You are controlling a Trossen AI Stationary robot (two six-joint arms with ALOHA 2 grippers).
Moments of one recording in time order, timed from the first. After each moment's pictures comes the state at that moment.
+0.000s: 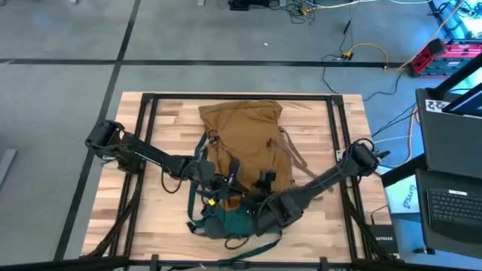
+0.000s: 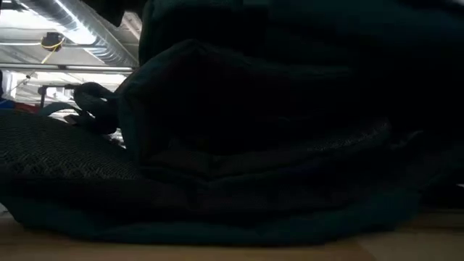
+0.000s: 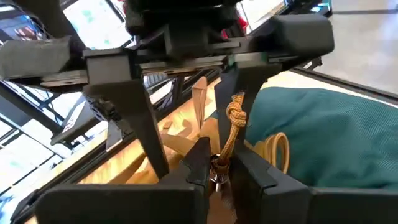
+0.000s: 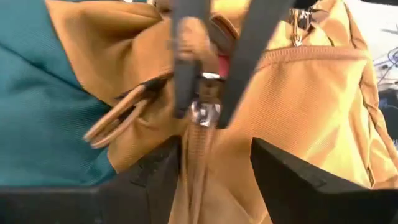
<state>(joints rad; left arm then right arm) -0.26 1.63 0.87 0.53 -0.01 0.56 0.54 1.98 1.70 -1.08 0.67 0.52</state>
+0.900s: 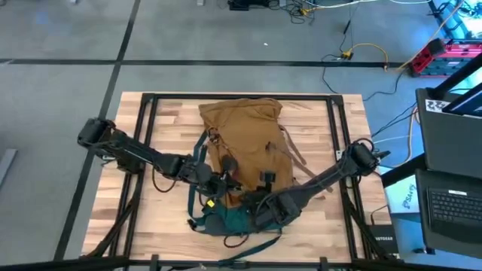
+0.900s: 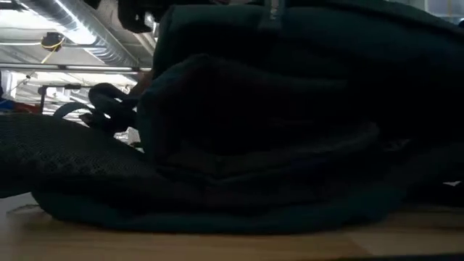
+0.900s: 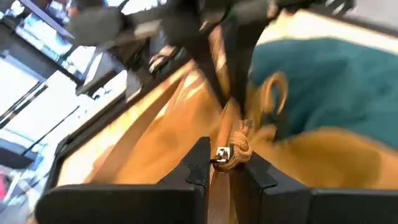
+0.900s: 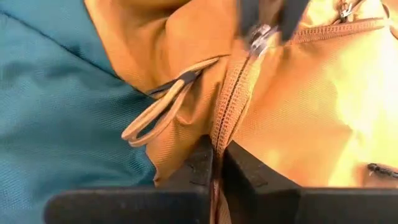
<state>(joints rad) -0.28 1.51 0.88 0.24 -0.24 0.54 0.56 1.98 1.69 -1.11 0.51 0.58</state>
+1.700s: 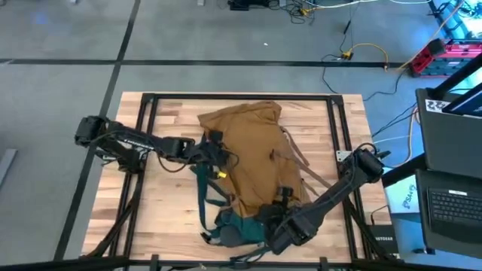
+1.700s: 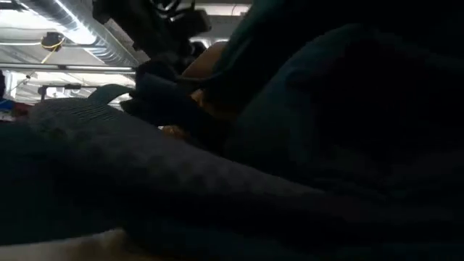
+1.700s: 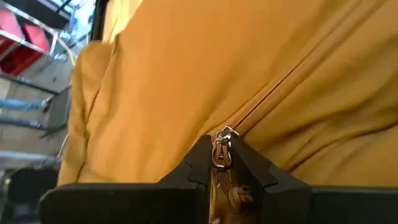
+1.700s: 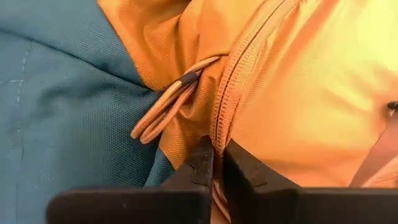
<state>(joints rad) -0.03 1.47 0.88 -0.14 -0.41 0.42 0.72 1.98 1.69 -1.24 0.47 0.89</state>
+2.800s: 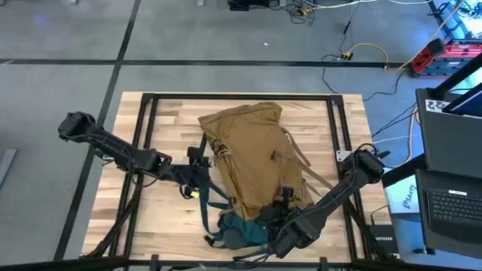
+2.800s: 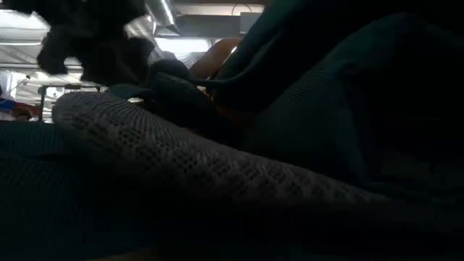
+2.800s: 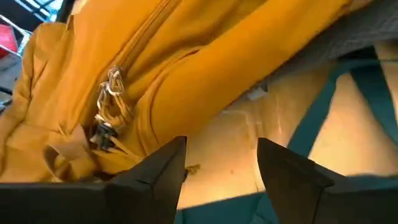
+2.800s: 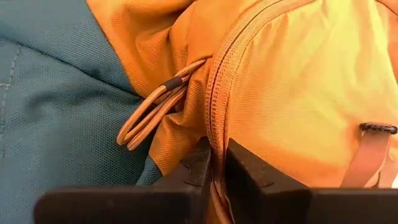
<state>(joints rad) -0.33 1.22 0.57 -0.06 -0.50 0.12 0.72 1.98 1.69 -1.26 0.57 0.81</state>
